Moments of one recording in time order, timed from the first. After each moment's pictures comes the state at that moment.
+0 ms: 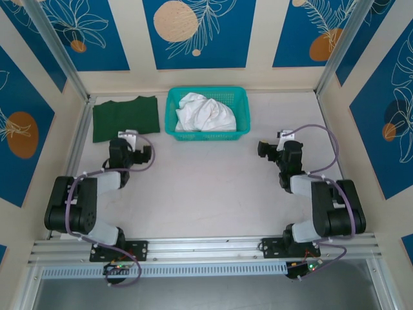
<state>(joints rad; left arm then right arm) -0.07 1.49 0.59 0.38 -0.04 0.04 0.05 1.37 0.45 0.52 0.03 0.11</state>
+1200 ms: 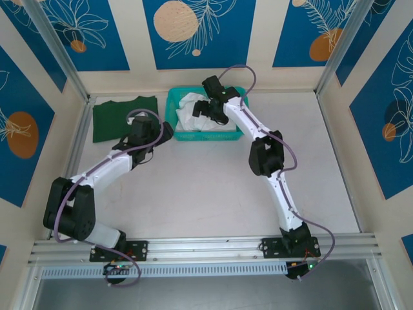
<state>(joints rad) -0.35 1.46 0.94 -0.14 -0.13 -0.71 0.48 2.56 2.53 -1.05 -0.02 0.62</state>
